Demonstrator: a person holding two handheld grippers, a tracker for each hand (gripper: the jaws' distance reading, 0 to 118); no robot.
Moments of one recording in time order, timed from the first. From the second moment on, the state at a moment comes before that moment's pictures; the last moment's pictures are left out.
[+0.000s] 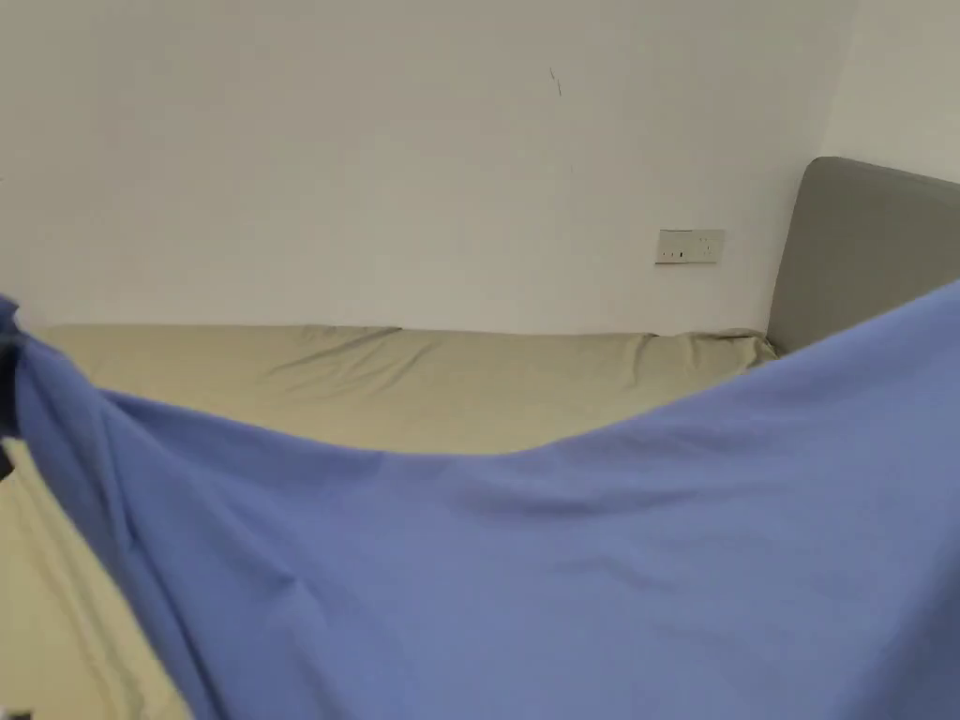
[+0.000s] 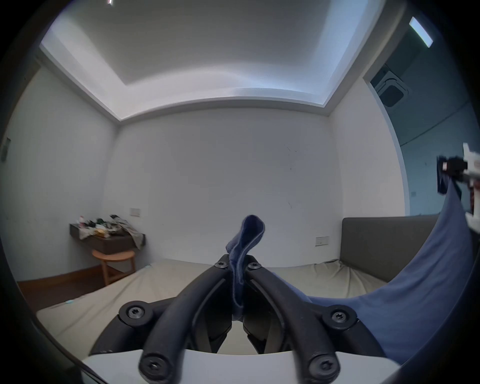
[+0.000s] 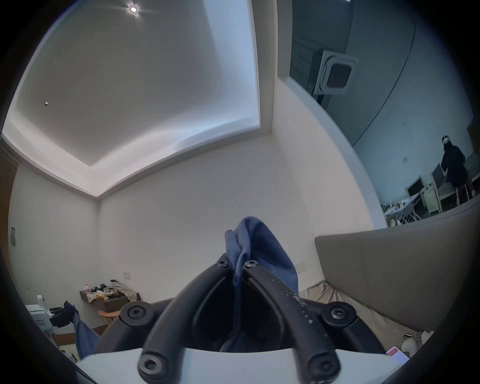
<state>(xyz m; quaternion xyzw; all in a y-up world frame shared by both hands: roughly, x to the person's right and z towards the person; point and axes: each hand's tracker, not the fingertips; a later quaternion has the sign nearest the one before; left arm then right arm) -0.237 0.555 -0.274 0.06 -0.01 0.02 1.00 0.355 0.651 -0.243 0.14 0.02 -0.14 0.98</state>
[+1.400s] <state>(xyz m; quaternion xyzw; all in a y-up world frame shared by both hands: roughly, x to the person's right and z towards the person) -0.261 0.284 -0.229 -0.31 -0.05 -0.07 0.95 0.370 0.326 -0.164 -0.25 -0.09 -0.22 0.94</state>
